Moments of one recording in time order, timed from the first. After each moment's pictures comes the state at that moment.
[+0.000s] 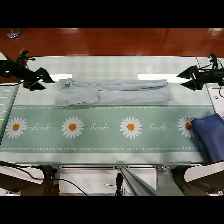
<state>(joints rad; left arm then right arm) 0.31 -1.68 1.53 1.12 -1.35 -1.46 -0.48 -1.77 1.48 -0.78 1.26 1.33</state>
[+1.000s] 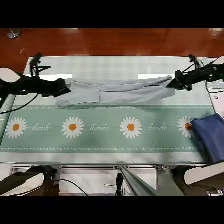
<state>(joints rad) -0.02 -1.23 1.01 0.91 -1.00 -1.39 -0.30 -1.71 1.49 -0.92 1.41 1.32</state>
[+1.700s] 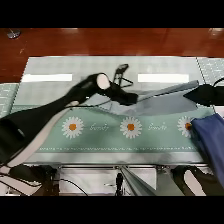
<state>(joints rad) -0.75 -1.78 1.50 0.89 -0.87 -1.55 -0.28 -0.79 1.03 -0.95 1.43 1.39</state>
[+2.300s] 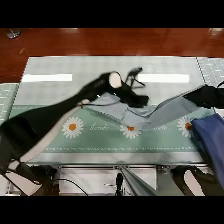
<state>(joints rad) -0.73 -1.82 1.65 0.87 -1.00 -1.59 -0.28 -0.75 1.02 -0.90 1.43 1.40</state>
